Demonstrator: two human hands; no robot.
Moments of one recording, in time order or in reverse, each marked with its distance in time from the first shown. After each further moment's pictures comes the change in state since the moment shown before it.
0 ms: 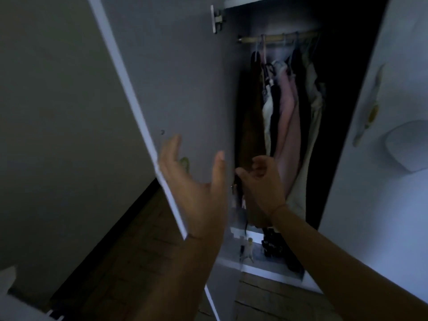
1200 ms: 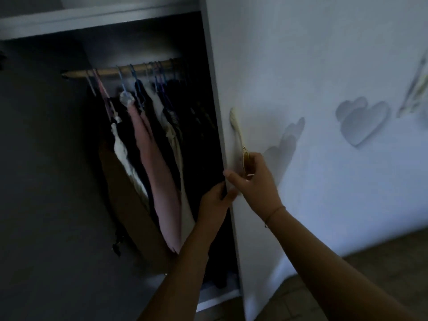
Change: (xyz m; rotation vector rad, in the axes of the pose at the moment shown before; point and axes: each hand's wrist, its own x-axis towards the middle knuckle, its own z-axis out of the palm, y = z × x) left_hand -0.142 0.000 0.276 -0.451 -1.273 -0.558; right_hand 0.049 -0.005 -0.267 -0.285 0.360 -0.069
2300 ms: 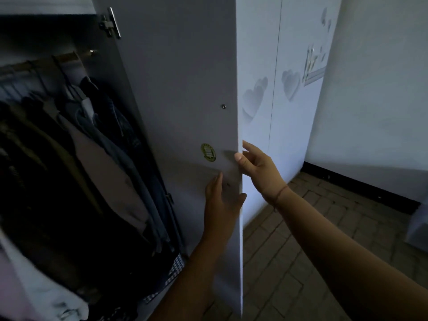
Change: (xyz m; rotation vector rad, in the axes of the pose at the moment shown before) left_hand -0.064 0.037 0.359 0.102 -0.218 0.162; right_hand -0.057 0.041 -0.369 0.034 0.197 0.140
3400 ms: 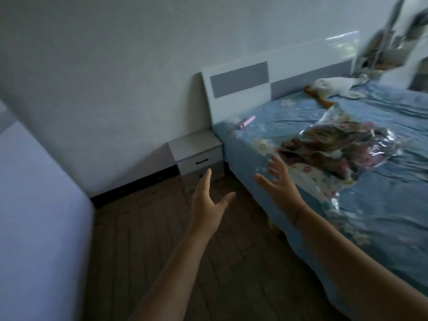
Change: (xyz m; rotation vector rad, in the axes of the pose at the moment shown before) left_hand -0.273 0.179 0.368 -0.119 -1.218 0.515; right_hand -0.479 -0.046 -0.370 -0.464 1.436 0.293
